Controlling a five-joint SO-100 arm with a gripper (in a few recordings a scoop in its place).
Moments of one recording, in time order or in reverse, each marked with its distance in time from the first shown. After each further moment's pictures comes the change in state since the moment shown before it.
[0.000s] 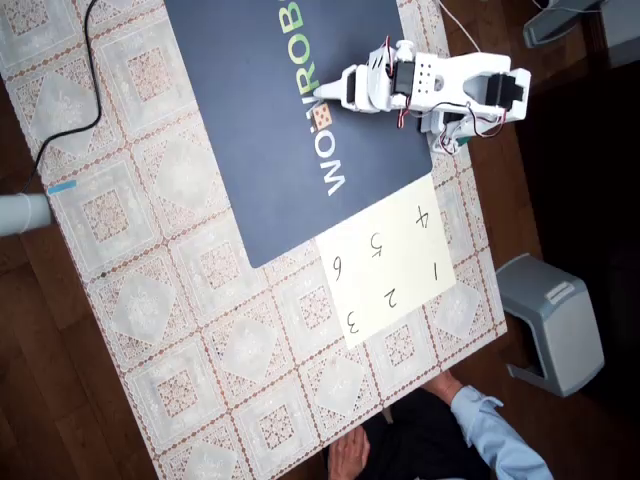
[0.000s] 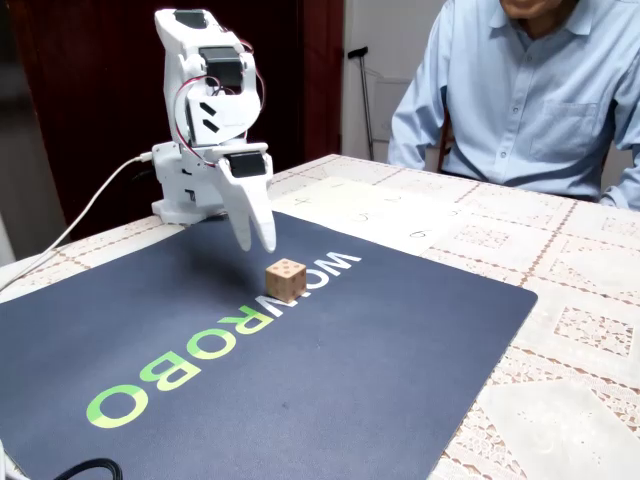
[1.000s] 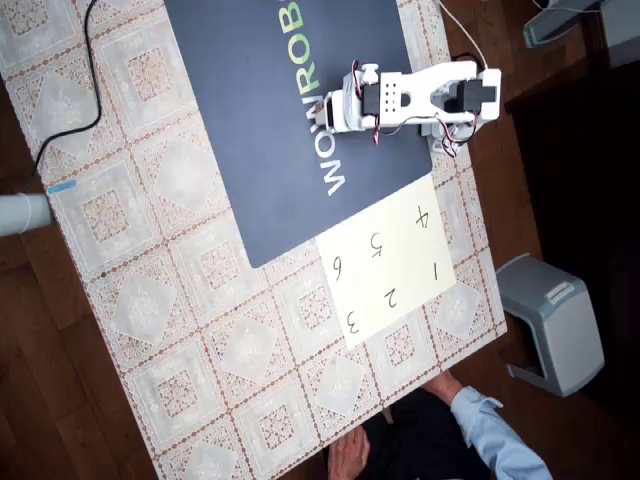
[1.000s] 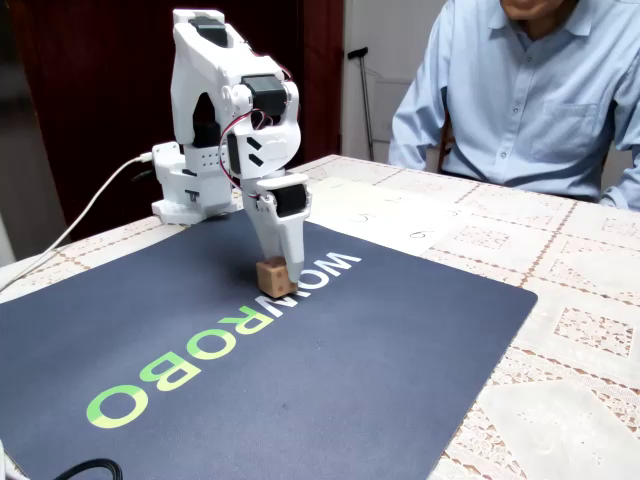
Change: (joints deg) arm -4.0 -17.5 -14.2 3.8 -3.4
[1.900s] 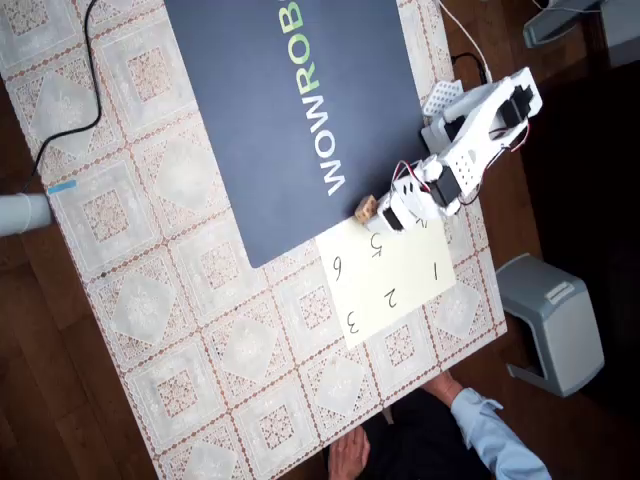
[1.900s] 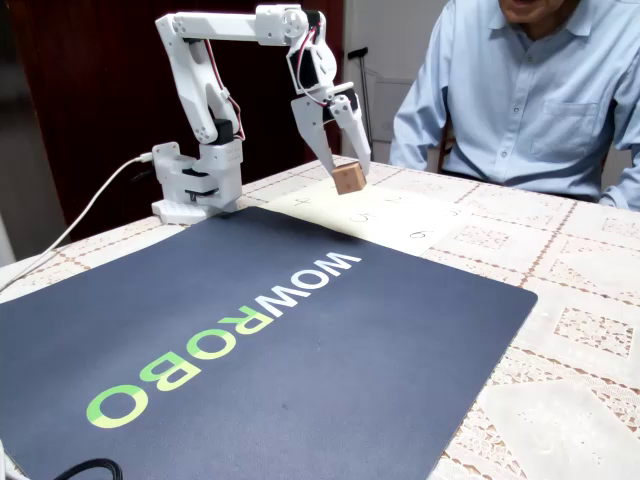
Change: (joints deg) arm -46.4 36.2 14.6 8.8 2.1
